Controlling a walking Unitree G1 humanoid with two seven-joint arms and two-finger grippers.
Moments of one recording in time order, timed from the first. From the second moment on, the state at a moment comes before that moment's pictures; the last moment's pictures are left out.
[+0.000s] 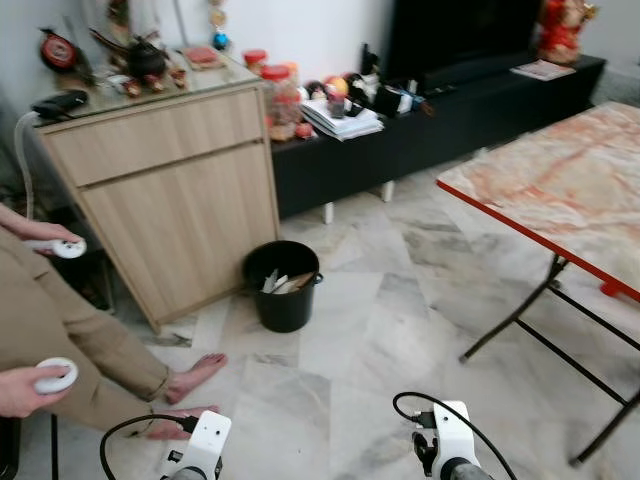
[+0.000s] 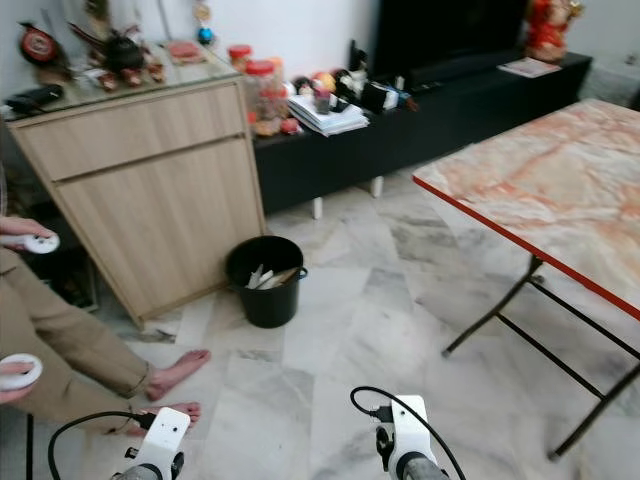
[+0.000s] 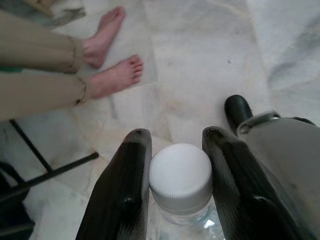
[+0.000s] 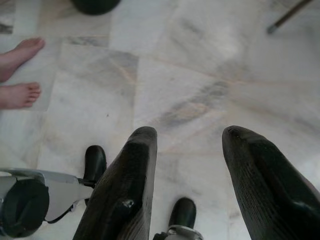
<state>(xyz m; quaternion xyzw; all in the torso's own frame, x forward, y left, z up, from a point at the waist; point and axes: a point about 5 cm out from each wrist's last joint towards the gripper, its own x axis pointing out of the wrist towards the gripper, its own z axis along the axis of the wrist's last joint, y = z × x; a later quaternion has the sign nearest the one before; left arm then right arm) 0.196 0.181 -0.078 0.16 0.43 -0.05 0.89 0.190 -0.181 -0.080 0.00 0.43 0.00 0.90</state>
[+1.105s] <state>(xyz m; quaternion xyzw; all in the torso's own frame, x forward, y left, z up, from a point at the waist) 0.197 0.194 -0.076 0.17 0.44 -0.02 0.88 0.201 -0.170 -0.075 0.01 0.41 0.01 0.91</state>
